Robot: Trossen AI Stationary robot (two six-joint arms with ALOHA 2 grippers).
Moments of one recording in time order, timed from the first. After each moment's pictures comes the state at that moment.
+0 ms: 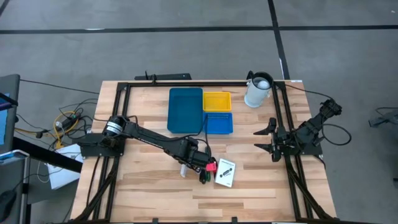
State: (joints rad) left arm -0.27 2.05 1.70 -1.20 -0.12 -1.29; right arm 0.67 0.01 0.10 -0.23 0.68 0.13
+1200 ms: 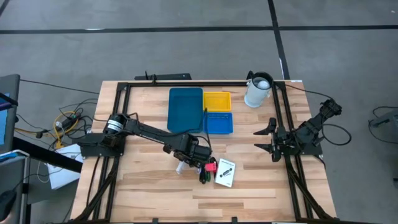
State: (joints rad) left arm -0.22 2.05 1.70 -1.22 -0.02 -1.33; right arm 0.67 0.01 0.10 -0.23 0.68 0.13
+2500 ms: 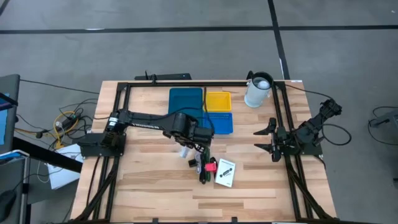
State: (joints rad) left arm -0.15 2.05 2.15 -1.57 -0.15 -1.24; right arm 0.67 0.01 0.10 -0.23 0.68 0.13
